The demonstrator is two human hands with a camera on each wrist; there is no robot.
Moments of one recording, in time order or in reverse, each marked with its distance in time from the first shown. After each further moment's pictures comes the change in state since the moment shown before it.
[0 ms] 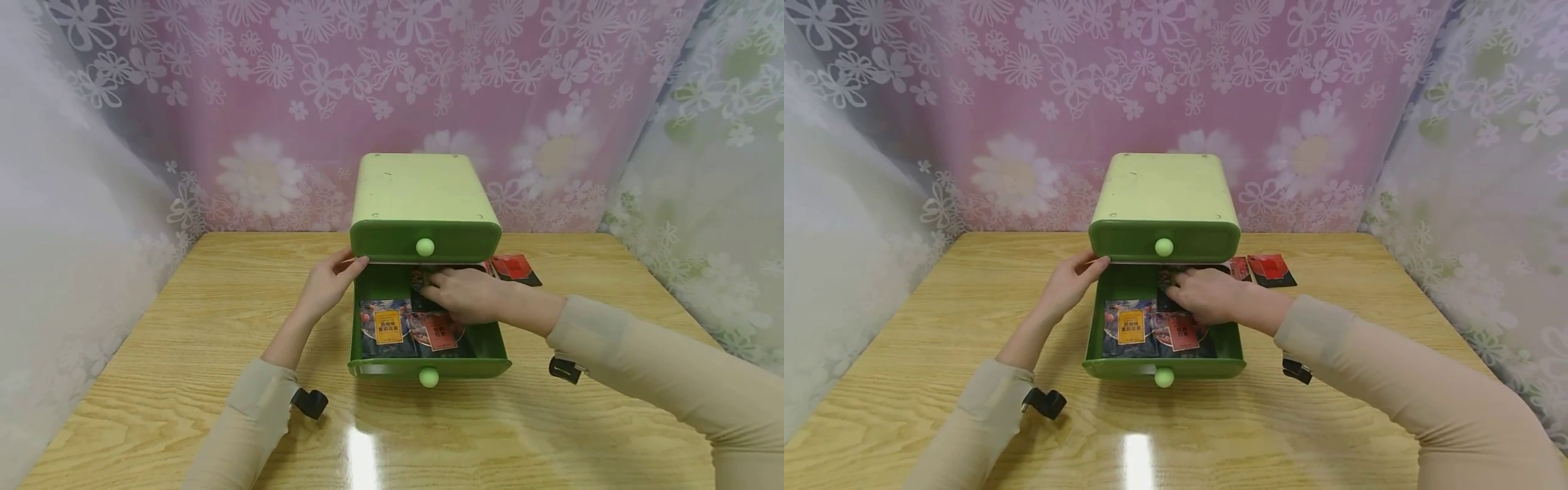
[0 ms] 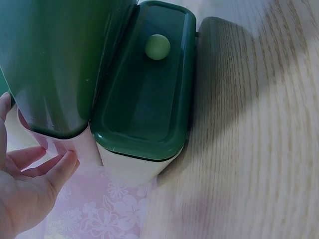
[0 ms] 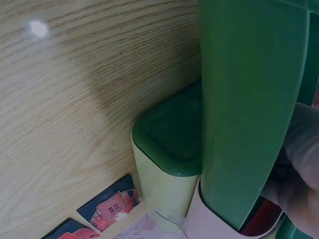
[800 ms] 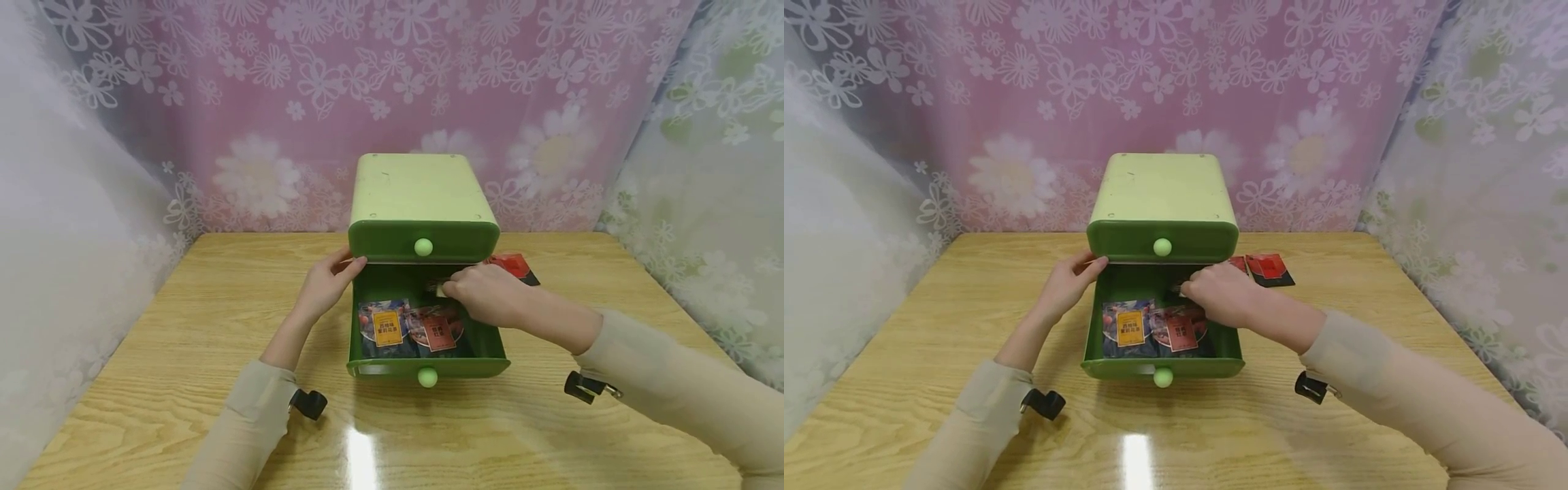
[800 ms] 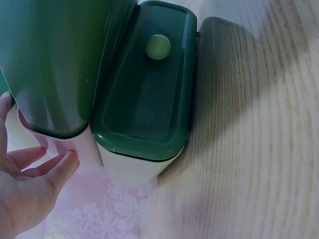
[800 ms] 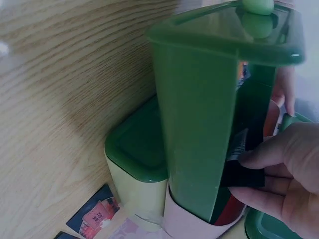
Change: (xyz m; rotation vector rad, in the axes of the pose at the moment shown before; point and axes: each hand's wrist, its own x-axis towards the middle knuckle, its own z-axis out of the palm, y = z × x) left_hand 0.001 -0.001 0.000 -0.006 -0.002 0.005; right_hand -0.026 -0.011 -0.029 0.145 0.061 0.208
